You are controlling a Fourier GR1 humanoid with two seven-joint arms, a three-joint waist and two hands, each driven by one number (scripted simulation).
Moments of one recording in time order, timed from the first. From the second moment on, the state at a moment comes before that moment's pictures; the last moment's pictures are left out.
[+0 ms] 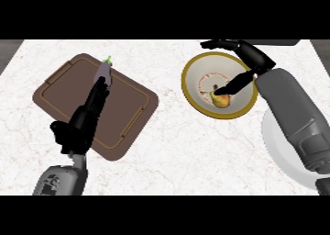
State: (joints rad) left arm -0.17 0.05 -0.07 -1.53 -0.06 0.07 0.08; right arm -1.04 -0.28 -0.03 -0.37 0.48 0.27 -0.76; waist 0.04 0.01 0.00
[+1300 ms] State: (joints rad) left arm -0.17 0.05 -0.07 -1.55 -0.06 0.05 0.09; right arm -1.05 -0.55 -0.20 -0.25 0.29 0.60 -0.67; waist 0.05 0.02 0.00
